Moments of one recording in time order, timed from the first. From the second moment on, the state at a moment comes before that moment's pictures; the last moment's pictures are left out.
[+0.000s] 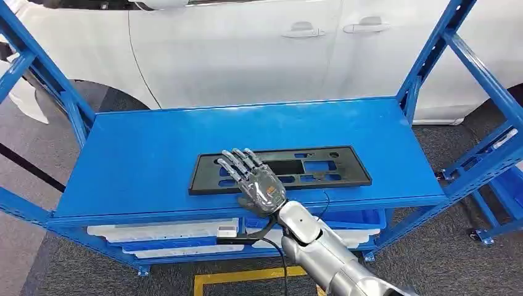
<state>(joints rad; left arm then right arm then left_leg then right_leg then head) -0.11 -0.10 1.17 -0.22 -0.95 -0.07 -0.34 -0.53 0.05 0.66 -0.88 1.27 -0.61 -0.21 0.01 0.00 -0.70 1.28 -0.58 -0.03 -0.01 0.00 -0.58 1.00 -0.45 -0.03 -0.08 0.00</state>
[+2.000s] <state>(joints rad) -0.12 -0.09 1.17 -0.22 -0.94 -0.08 -0.36 -0.75 0.01 0.40 -0.38 1.49 -0.57 0.15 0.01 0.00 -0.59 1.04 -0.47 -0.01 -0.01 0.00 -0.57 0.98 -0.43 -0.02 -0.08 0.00</state>
